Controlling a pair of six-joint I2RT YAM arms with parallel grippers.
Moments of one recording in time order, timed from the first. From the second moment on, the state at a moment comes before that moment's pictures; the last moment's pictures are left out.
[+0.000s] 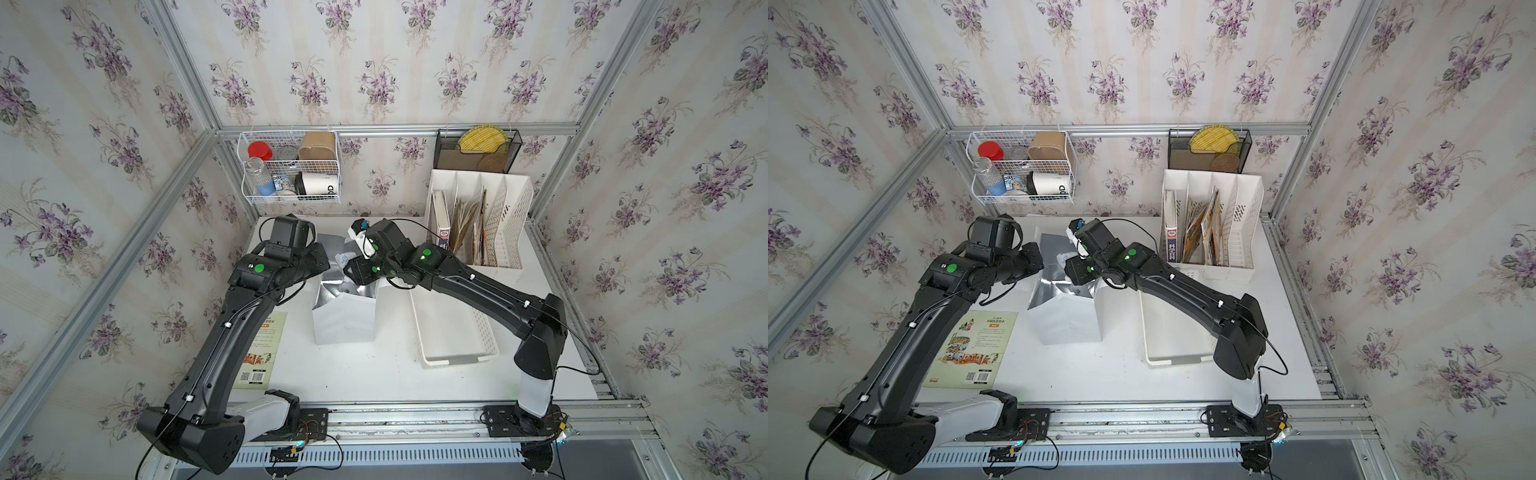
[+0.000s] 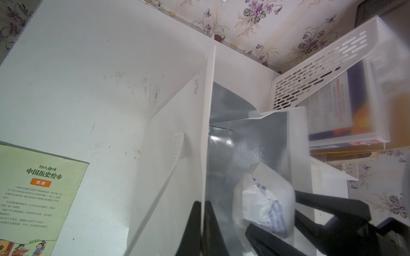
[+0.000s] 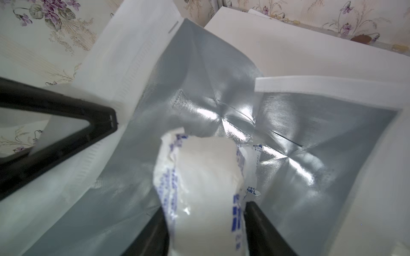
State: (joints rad) left arm -0.30 1.23 1.43 -1.02 -0.01 -0.61; right arm 0.96 1.88 1.84 -0.63 -0.08 0.34
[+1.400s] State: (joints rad) left arm -0.28 1.23 1.41 -0.97 0.06 -0.59; right arm 0.78 2.11 2.12 -0.62 -0.12 -0.35
